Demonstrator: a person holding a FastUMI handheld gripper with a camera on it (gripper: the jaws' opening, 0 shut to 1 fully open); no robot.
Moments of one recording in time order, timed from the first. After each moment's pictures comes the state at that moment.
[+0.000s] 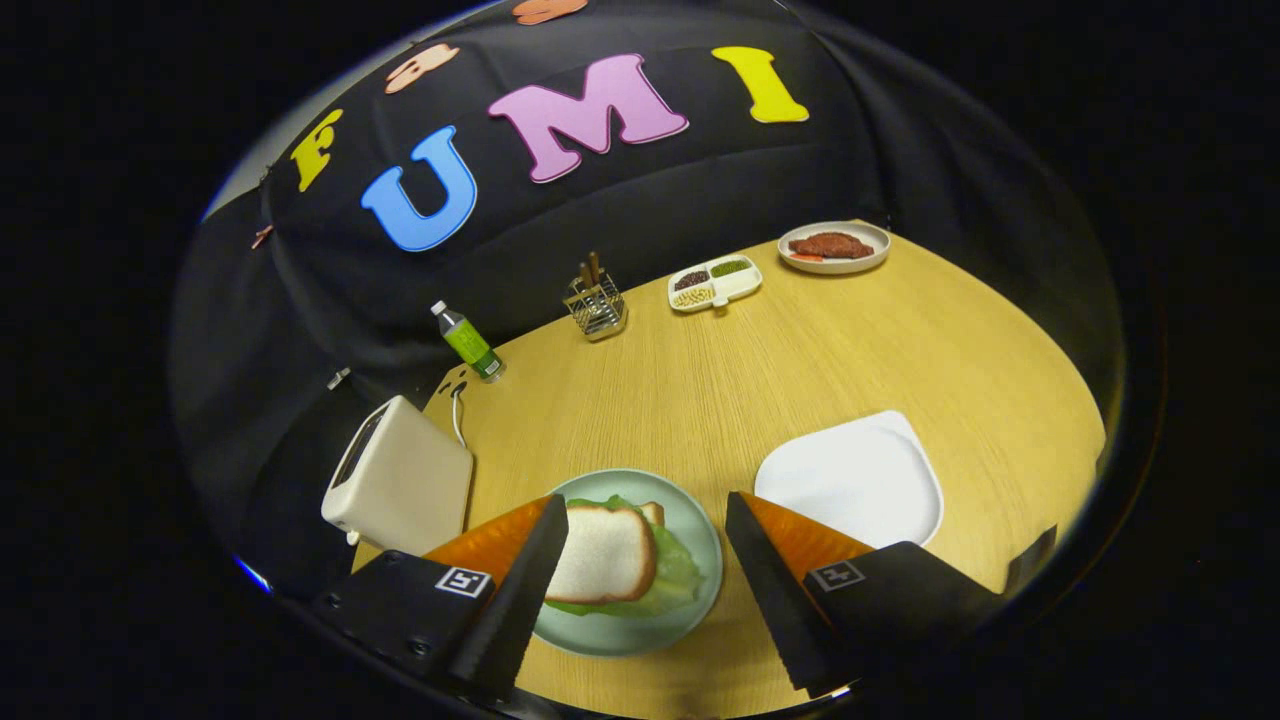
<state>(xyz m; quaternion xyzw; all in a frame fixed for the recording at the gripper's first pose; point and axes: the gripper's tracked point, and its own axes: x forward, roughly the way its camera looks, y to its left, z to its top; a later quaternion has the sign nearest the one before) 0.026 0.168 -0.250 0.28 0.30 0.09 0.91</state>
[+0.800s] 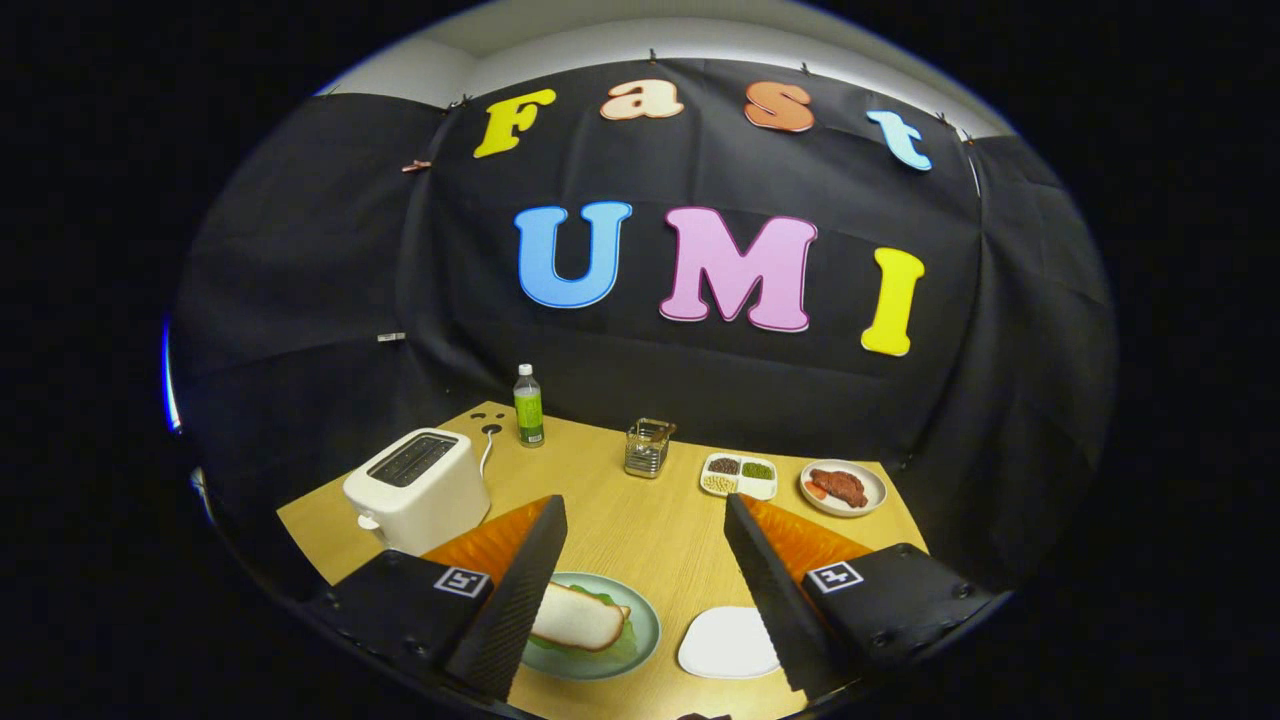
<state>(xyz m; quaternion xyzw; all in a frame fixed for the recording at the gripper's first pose) 0.031 0.140 -0.068 0.05 0.11 0.14 0.98</state>
